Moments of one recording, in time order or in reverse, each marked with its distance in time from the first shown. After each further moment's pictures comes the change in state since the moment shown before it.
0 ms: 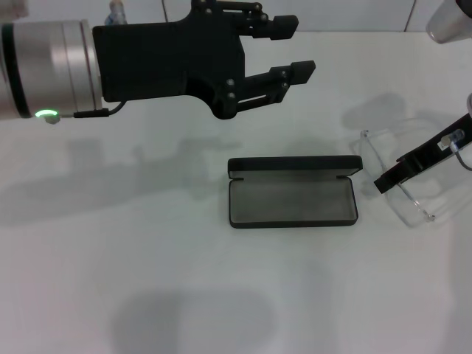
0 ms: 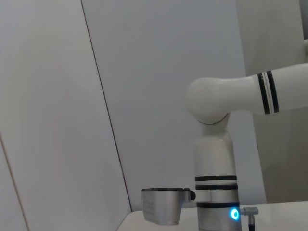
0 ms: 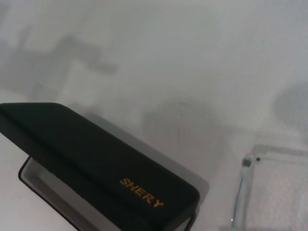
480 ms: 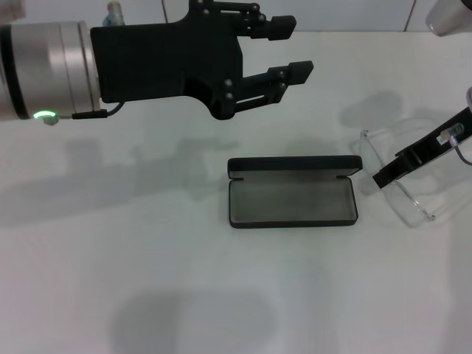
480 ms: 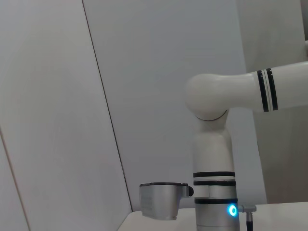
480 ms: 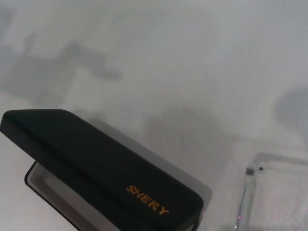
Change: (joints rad) left arm 0.005 0.000 -0.002 0.000 -0.003 0.001 0.001; right arm 0.006 -0.003 0.000 -0.017 0.007 -0.013 0.004
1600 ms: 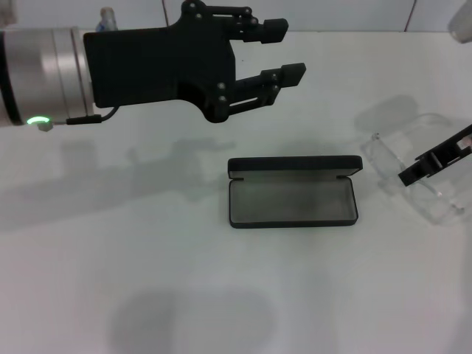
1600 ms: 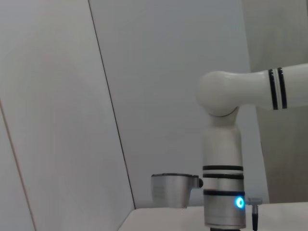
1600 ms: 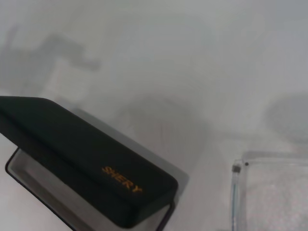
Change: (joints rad) left arm 0.022 0.000 -0.003 0.002 -0.007 0.000 0.000; right arm -0.073 -0.006 -0.001 -0.081 -0.003 -0.011 -0.026
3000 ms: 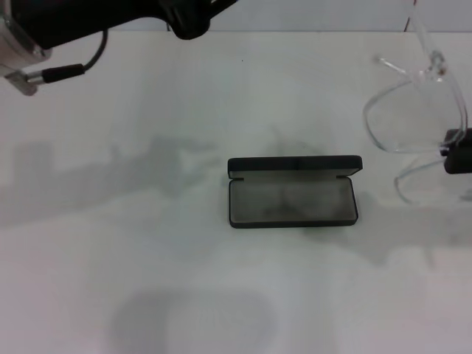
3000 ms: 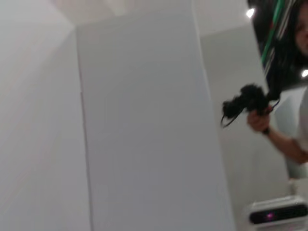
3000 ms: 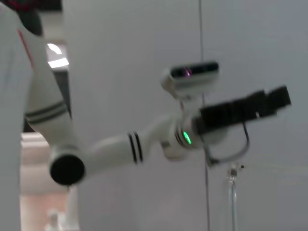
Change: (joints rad) left arm -0.013 -0.002 -0.069 -0.069 -0.401 0.119 0.051; right arm -0.372 0.047 0.343 -0.304 0.964 -0.629 -0.849
